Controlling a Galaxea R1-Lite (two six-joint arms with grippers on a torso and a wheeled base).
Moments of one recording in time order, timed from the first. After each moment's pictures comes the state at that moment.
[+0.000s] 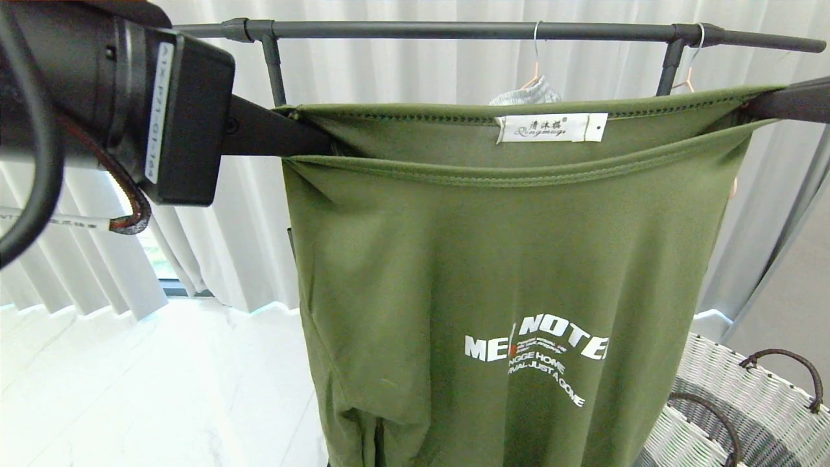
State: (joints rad) left arm -0.84 1.45 -1.80 0.78 0.17 0.06; right arm 0.80 1.26 -1.59 0.54 -0.15 -0.14
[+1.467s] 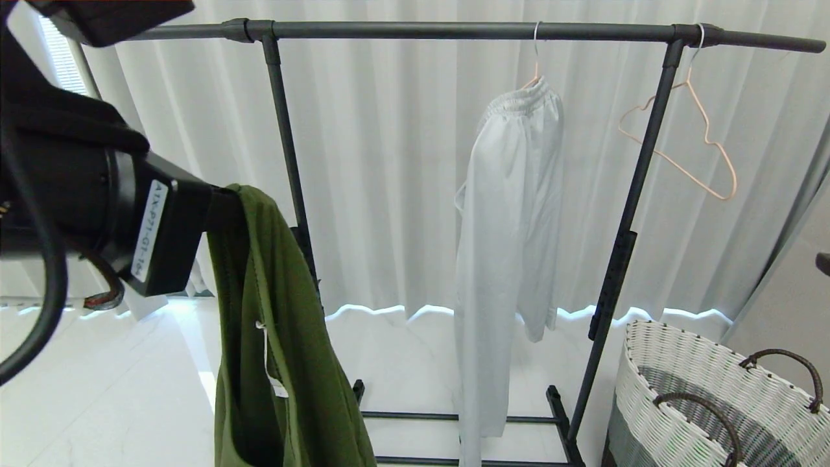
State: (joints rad) left arm -0.80 1.35 -1.55 0.75 0.32 0.05; right arm 0.60 0.98 -1.20 0.51 -0.12 -0.15
